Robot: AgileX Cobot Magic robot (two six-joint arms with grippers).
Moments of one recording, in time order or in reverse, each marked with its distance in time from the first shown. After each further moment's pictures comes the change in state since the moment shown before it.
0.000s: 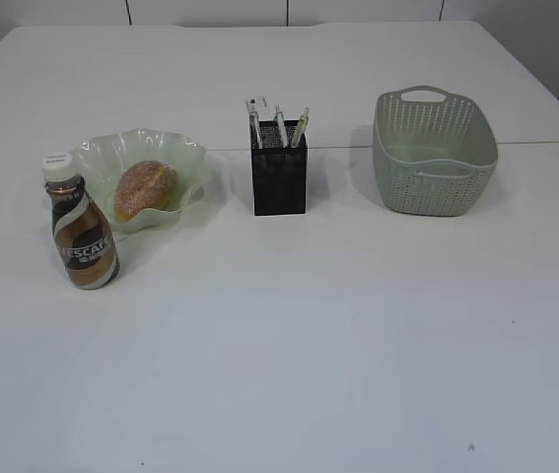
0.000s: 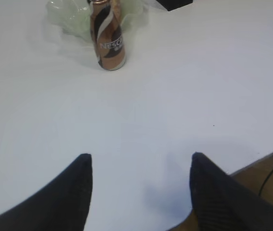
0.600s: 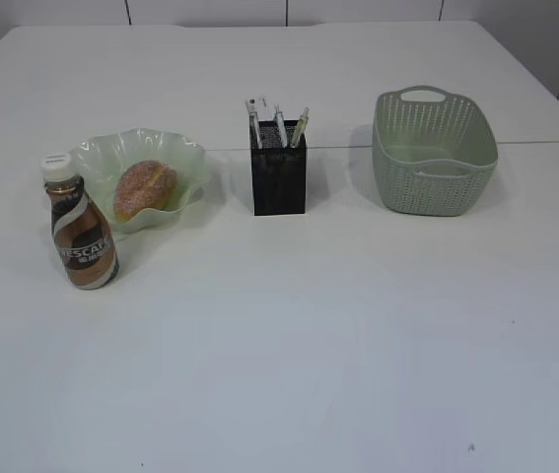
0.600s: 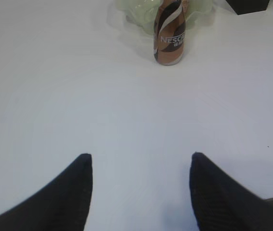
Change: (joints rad) left arm 0.267 0.000 0.000 -0.009 0.000 0.000; right arm -0.308 0.000 0.000 0.000 0.000 0.001
